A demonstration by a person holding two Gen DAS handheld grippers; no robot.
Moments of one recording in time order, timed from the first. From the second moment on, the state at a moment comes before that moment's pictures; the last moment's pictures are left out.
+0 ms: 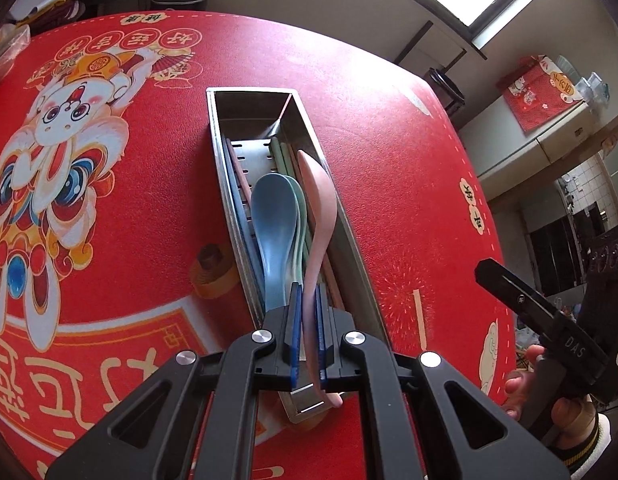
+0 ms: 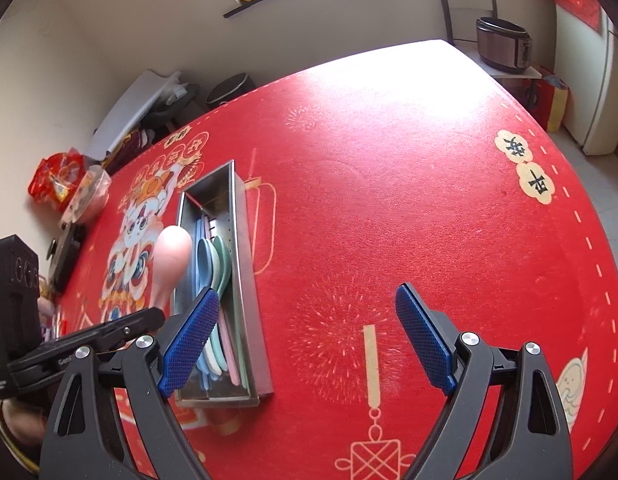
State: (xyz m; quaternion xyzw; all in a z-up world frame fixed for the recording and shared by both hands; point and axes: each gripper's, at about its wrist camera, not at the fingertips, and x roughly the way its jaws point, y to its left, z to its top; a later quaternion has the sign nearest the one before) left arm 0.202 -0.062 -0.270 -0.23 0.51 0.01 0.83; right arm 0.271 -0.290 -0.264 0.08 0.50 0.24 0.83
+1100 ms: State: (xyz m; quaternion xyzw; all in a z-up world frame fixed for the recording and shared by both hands) left arm 0.226 -0.073 -0.292 -0.20 0.54 0.08 0.81; right arm 0.287 -0.309 -0.274 0.10 0.51 0.26 0.81
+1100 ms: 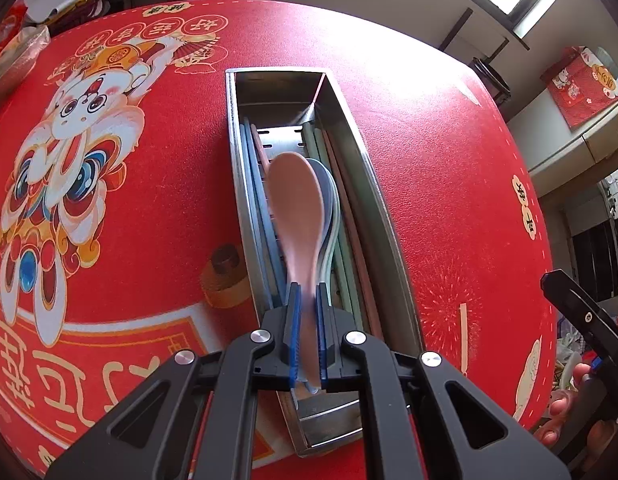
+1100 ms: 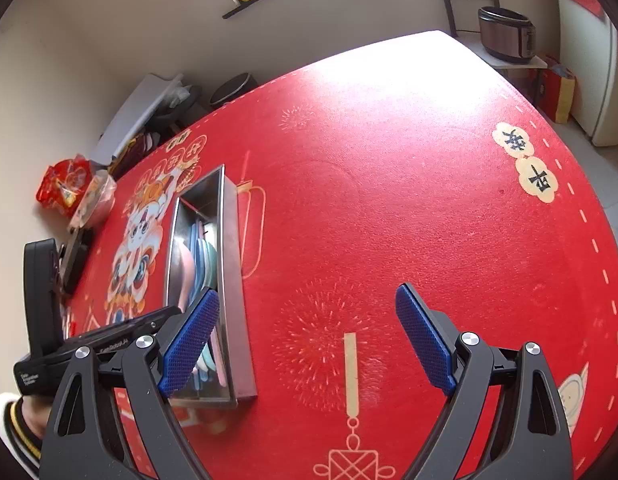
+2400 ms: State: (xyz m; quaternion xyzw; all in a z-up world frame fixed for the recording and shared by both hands) left arm 0.040 -0.005 -0.021 -0.02 0.25 0.02 0.97; right arm 0.104 -0.250 -0.064 0.07 0.31 0.11 0.94
